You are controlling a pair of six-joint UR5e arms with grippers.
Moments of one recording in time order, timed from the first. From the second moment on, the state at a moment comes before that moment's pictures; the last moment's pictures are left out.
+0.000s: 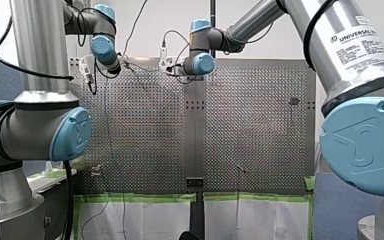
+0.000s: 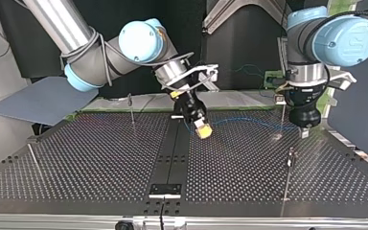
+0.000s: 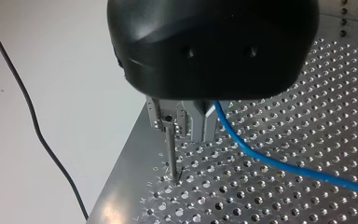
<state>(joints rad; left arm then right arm) 0.02 -1.40 -1.84 -3.06 -1.73 -1.89 2.41 -1.13 1.26 -0.27 1.47 1.58</state>
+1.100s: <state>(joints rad) 0.04 -1.41 -1.83 -2.99 -1.72 -1.77 2.43 -1.13 1.24 -0.28 1.48 1.60</state>
